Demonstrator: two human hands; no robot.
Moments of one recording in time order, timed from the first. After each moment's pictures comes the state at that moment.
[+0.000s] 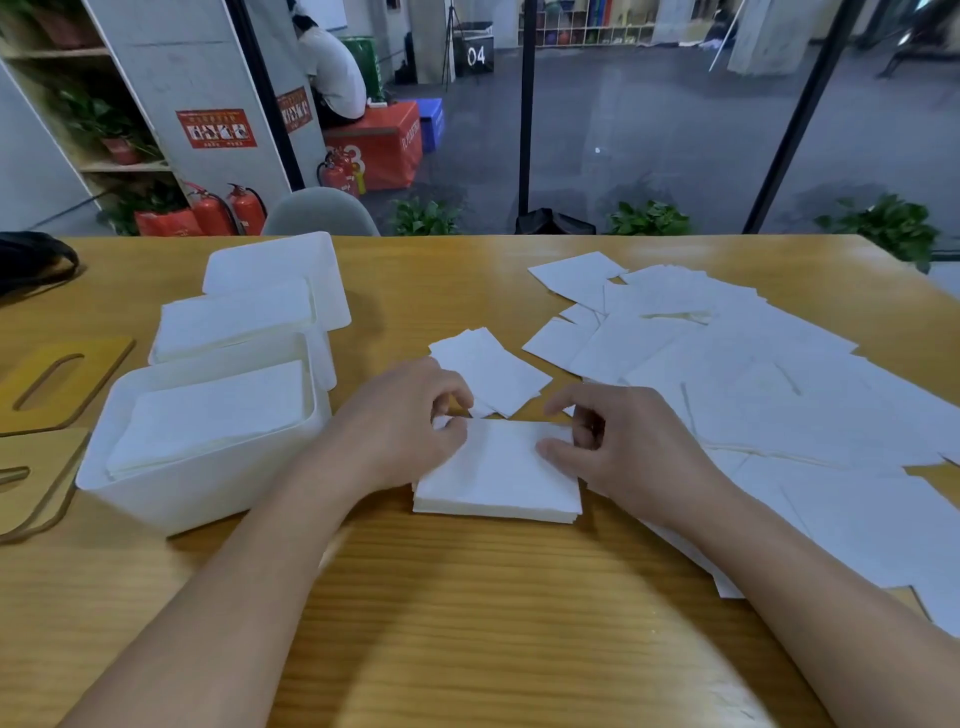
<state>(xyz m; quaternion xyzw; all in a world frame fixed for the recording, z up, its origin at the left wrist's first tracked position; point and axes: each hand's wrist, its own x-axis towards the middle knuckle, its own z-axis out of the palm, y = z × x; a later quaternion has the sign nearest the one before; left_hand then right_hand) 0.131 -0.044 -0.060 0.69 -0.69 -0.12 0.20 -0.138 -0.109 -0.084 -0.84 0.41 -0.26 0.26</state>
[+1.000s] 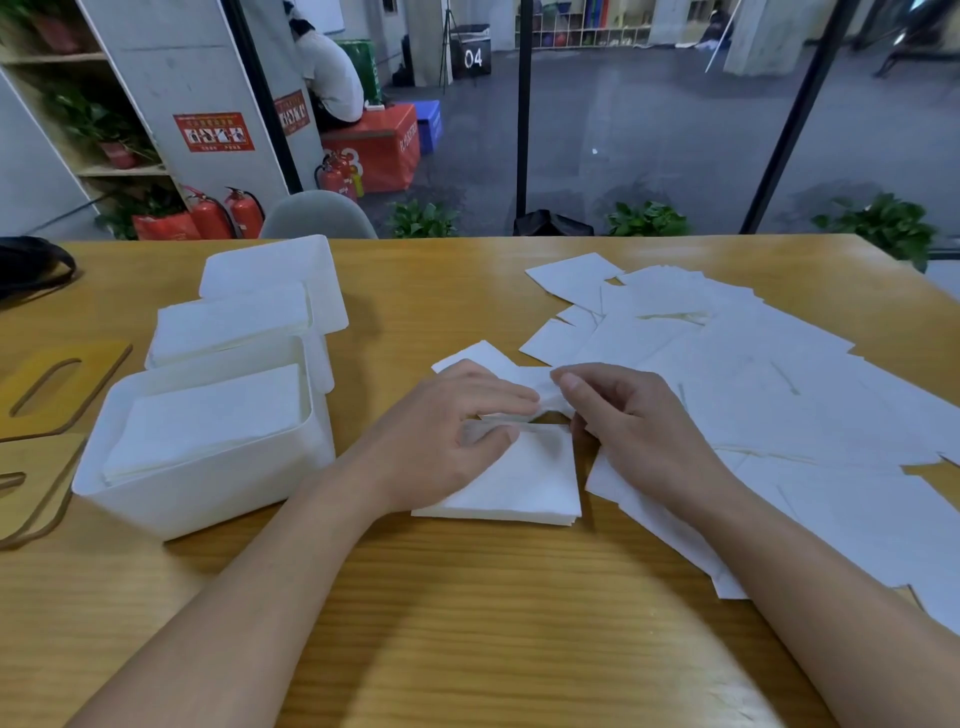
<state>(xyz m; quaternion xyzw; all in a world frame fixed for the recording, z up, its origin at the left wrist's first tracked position) 0.106 -0.044 -0.069 0.53 -0.78 -0.16 0.31 -0.136 -0.117 -0.080 -0.73 0.41 -0.36 0.42</state>
